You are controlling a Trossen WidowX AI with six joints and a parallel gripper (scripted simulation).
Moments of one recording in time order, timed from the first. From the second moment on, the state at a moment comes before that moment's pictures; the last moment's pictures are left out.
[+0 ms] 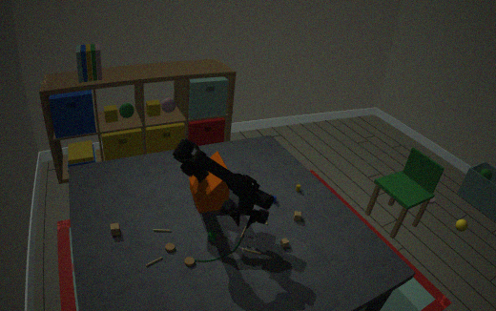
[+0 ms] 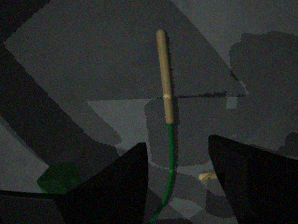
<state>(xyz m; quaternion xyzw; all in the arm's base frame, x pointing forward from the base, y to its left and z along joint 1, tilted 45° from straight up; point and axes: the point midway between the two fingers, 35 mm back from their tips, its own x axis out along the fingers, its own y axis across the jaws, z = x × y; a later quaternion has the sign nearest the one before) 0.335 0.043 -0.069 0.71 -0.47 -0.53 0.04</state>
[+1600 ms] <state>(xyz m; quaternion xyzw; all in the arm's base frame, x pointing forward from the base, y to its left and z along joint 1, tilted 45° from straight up) 0.337 0.007 -0.108 0.71 -0.47 -0.53 0.04</state>
